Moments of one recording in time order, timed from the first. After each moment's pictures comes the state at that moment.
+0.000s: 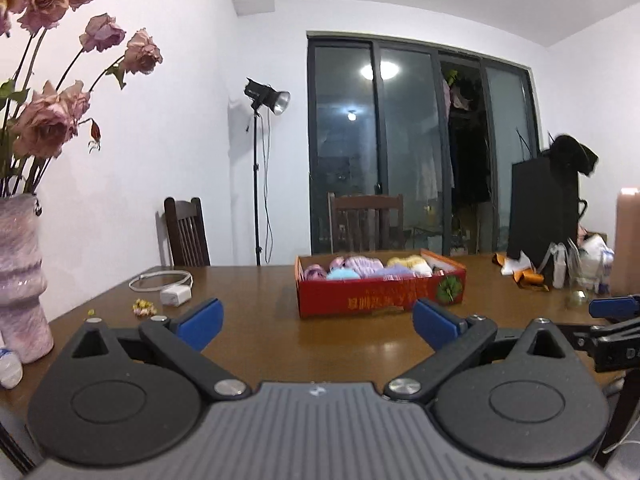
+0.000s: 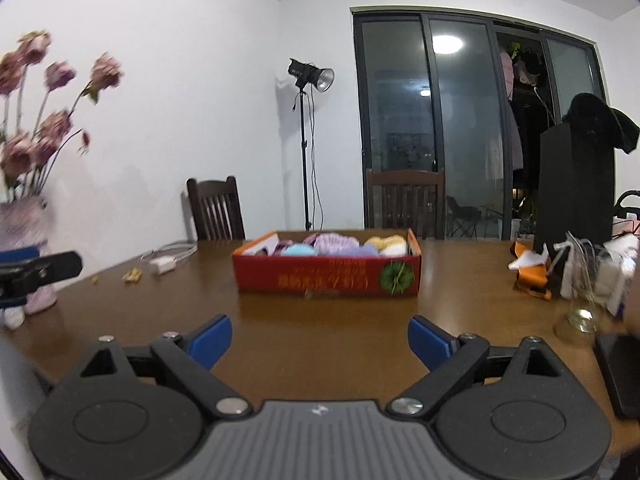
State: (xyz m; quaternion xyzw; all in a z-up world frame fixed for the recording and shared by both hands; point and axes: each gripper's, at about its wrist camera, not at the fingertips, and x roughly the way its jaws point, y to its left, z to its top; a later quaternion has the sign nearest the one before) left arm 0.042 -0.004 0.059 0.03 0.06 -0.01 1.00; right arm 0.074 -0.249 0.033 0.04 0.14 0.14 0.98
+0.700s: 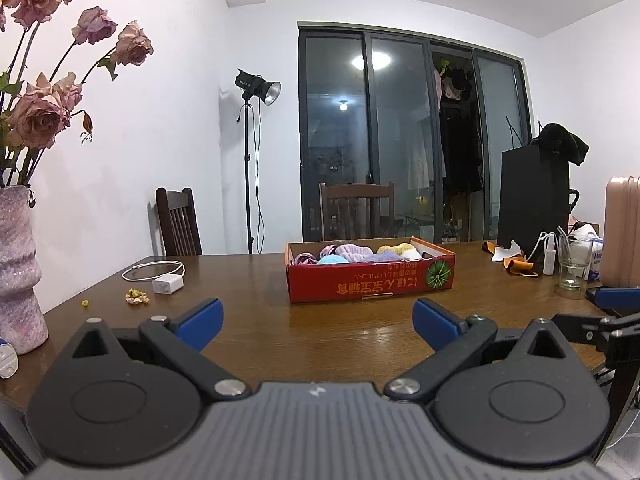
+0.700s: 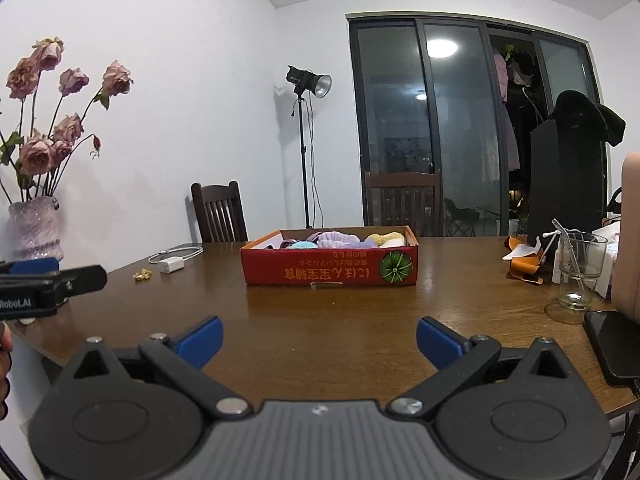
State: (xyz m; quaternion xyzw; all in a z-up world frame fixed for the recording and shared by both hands) left arm 0.041 -0.006 0.057 0.03 0.07 -0.02 1.00; right arm 0.057 -0.259 0.034 0.04 0.13 0.13 0.98
